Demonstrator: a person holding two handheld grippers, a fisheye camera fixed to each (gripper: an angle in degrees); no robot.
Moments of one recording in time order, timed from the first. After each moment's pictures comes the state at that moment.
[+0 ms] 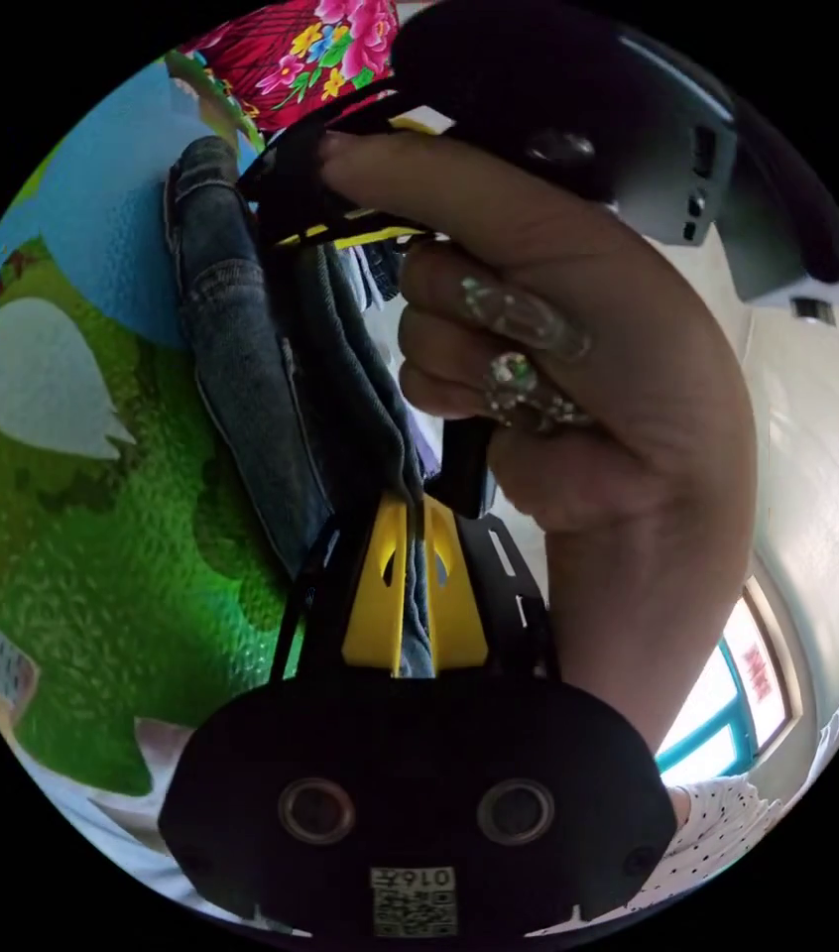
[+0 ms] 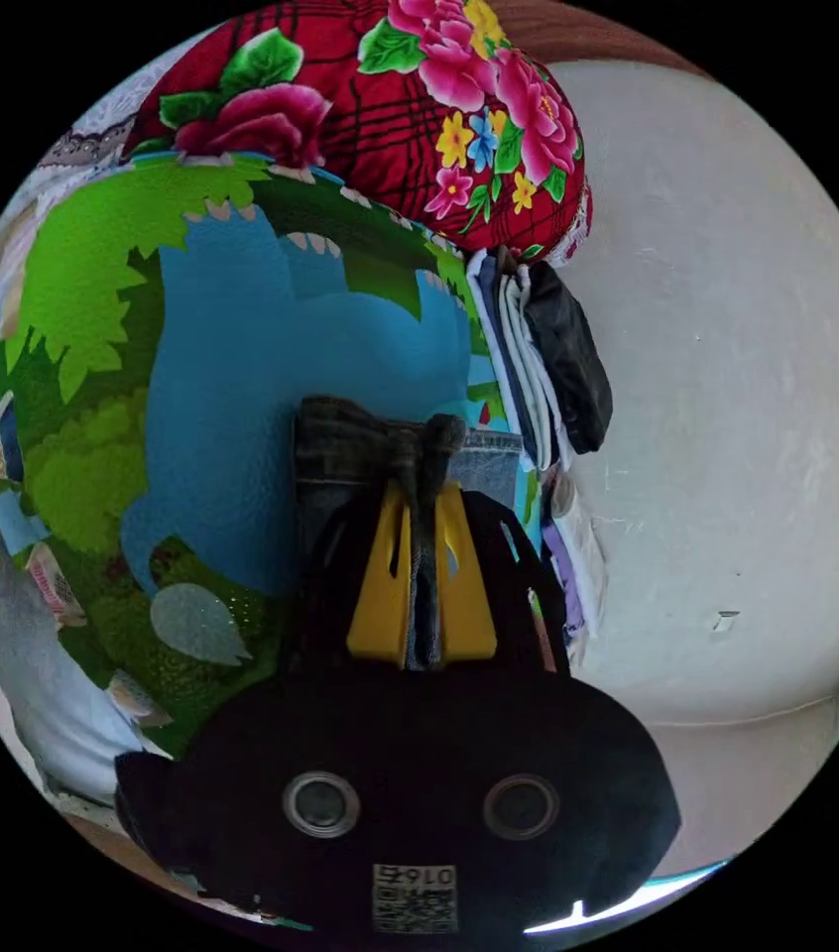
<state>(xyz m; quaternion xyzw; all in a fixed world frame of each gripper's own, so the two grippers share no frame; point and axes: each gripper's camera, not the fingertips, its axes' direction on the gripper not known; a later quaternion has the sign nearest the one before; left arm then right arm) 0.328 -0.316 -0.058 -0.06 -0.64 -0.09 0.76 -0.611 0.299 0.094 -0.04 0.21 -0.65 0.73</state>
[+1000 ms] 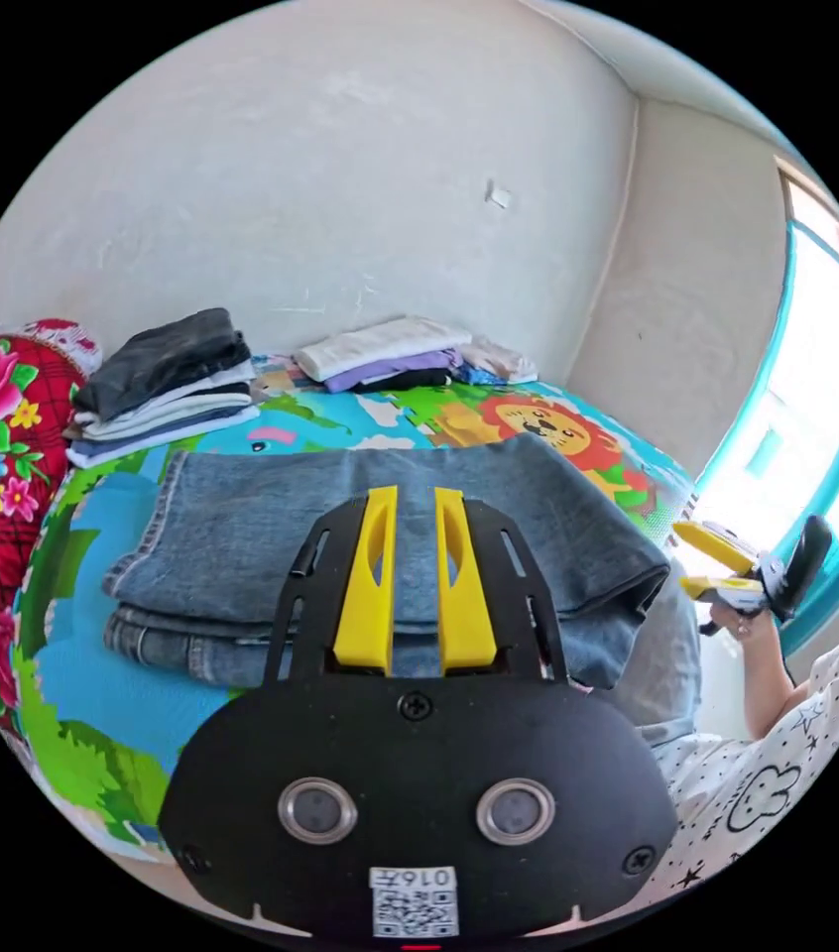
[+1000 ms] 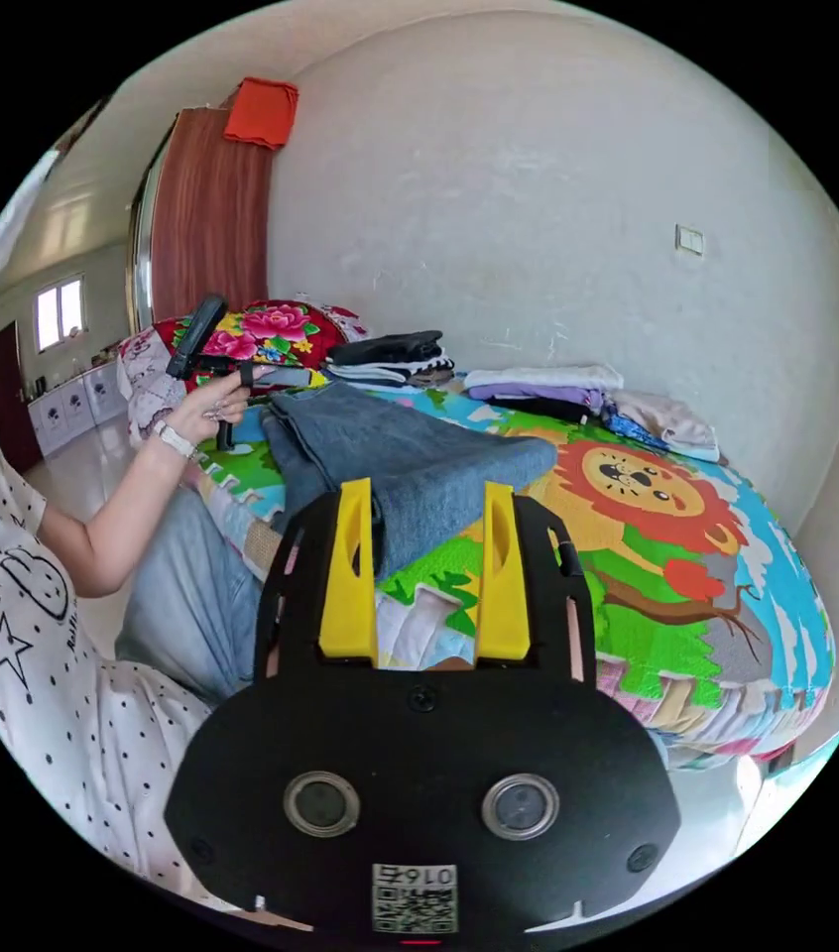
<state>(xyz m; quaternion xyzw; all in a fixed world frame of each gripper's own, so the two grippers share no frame) 0.237 -0.254 0.092 -0.49 -0.66 0.16 0.55 -0.088 0.356 -0.128 0.14 -0.08 -0.33 0.93</state>
